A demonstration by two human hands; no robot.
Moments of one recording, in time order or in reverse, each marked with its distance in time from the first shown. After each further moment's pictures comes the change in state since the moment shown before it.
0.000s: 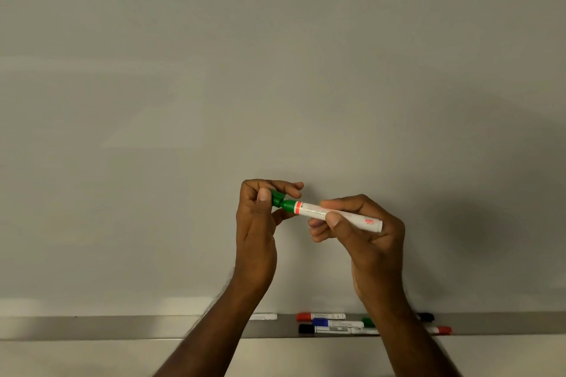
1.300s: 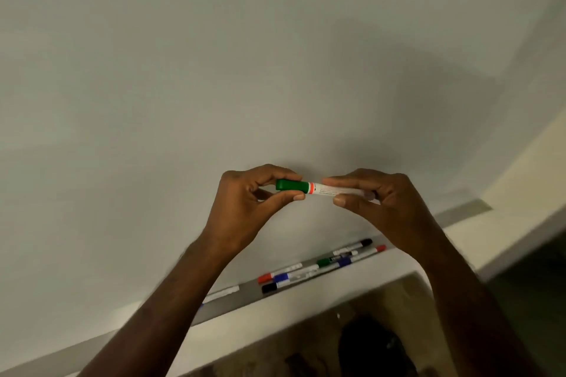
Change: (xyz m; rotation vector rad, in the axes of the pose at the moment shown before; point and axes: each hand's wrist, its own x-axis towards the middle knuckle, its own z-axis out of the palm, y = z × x) left_hand 0.010 -0.022 0.025 0.356 -0.657 0.082; right_hand -0.023 -0.027 -0.108 -0.576 -0.108 0.284
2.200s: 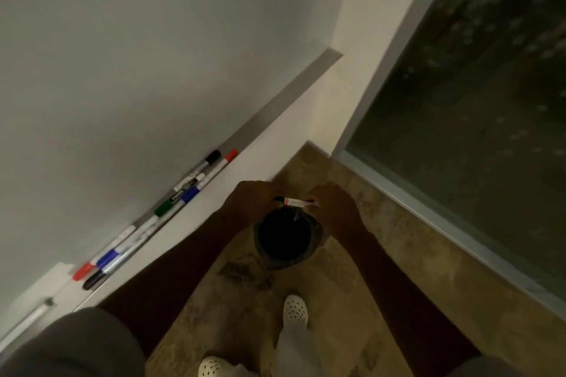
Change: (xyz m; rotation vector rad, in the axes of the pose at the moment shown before) left_hand -0.070 -0.204 0.423 0.571 -1.162 0.044; right_hand -0.242 0.357 -0.096 -0.673 0.082 0.701
